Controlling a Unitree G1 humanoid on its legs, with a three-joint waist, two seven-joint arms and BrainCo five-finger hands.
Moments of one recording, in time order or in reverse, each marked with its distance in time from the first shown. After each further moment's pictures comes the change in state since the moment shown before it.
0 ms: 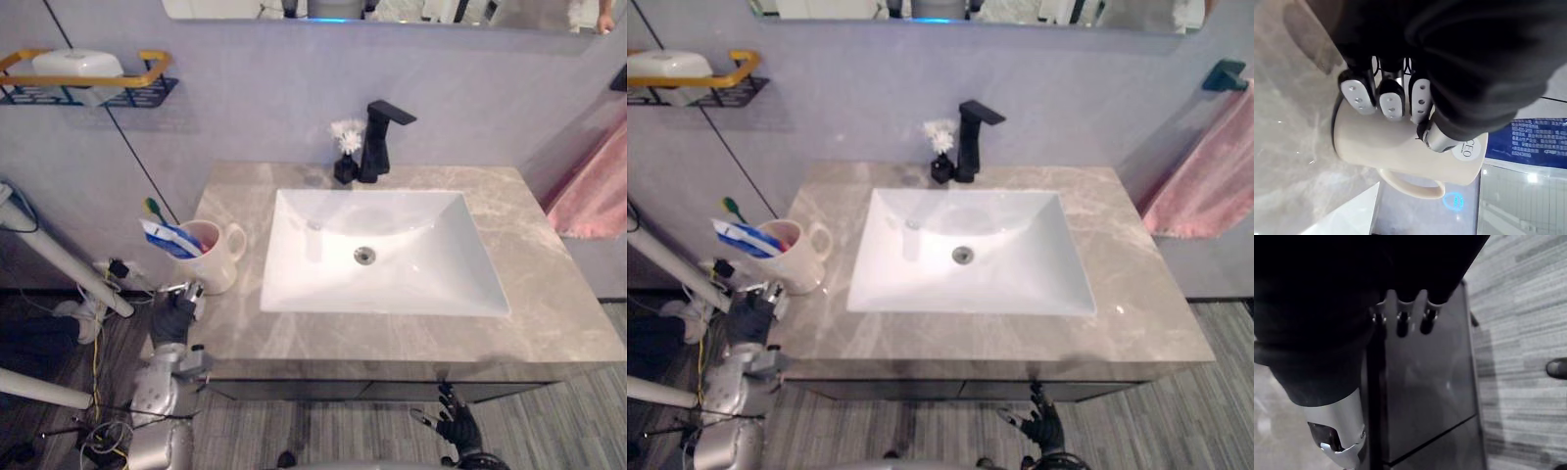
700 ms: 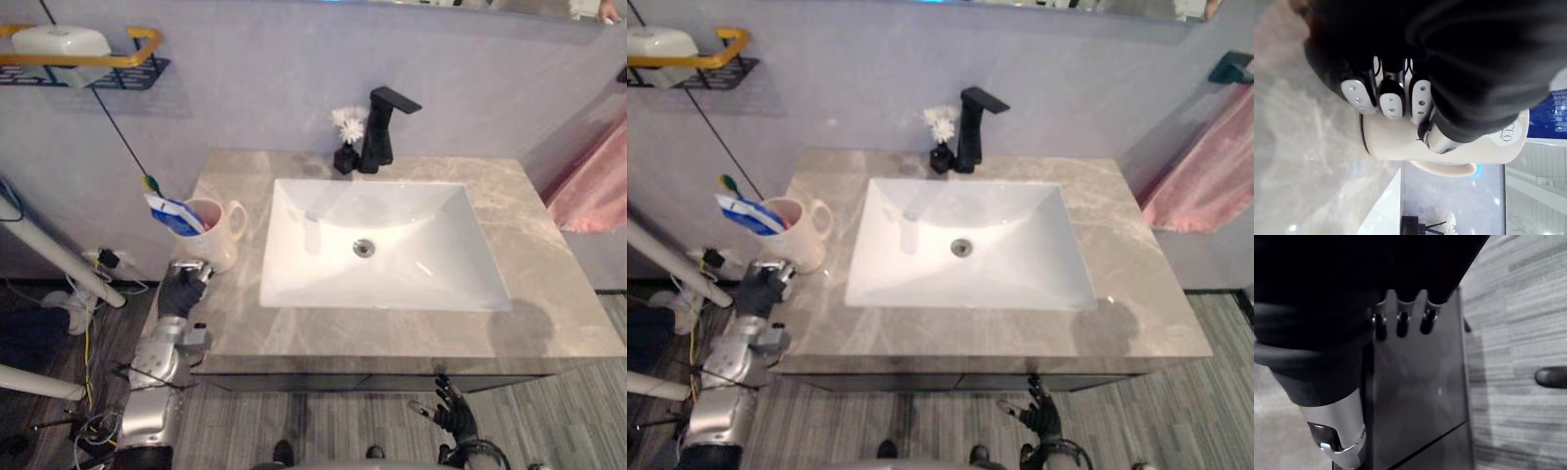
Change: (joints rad) left arm -0.153 0.140 -0.067 0.163 0.075 -0.022 -0.019; right arm -0.099 -0.024 -0.018 0.107 -0.012 0.000 0.001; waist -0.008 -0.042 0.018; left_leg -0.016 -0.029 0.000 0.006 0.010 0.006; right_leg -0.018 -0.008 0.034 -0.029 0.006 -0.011
